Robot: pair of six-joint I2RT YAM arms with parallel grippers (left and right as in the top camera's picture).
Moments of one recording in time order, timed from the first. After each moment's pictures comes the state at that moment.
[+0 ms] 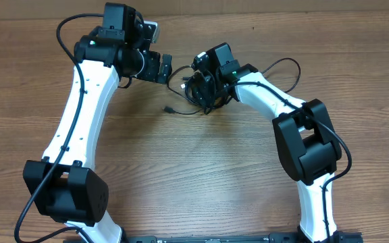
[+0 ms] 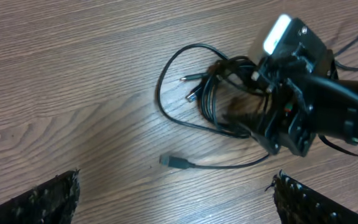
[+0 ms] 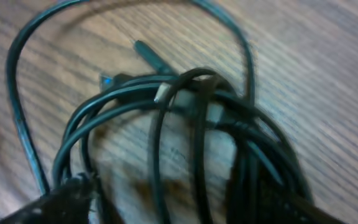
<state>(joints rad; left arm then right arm) -0.16 1.83 1.77 -1.02 0.20 0.03 0.46 2.22 1.62 -0.43 -0.16 -0.17</state>
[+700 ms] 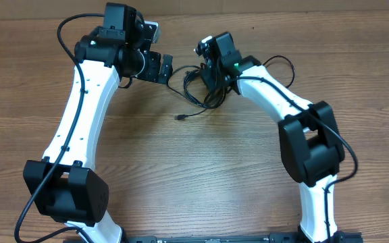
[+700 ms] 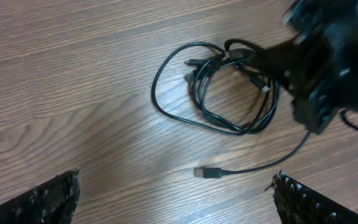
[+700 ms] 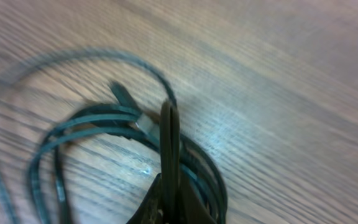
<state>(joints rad) -0.17 1.83 1.77 -1.02 0.20 0.04 0.45 2.19 1.71 -0.48 -0.01 -0.10</state>
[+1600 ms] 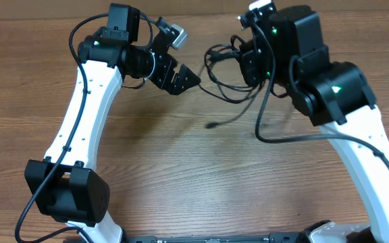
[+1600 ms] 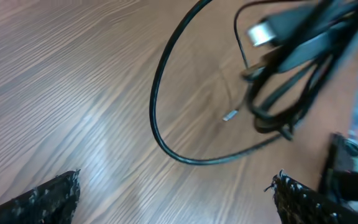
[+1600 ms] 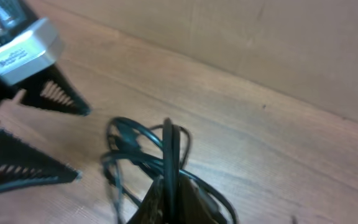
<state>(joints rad) -0.18 1.83 1.77 -1.02 0.76 0.36 0.44 1.52 1.80 -0.95 -0.01 -0.02</state>
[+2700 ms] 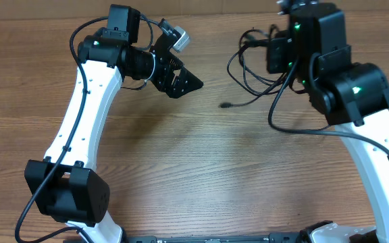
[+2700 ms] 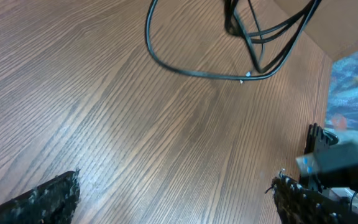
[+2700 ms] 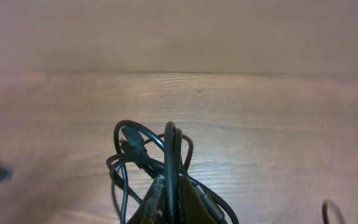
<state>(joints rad) -0.18 1.83 1.77 -1.05 0.83 0.42 0.34 1.50 1.80 -0.96 0.22 0.26</state>
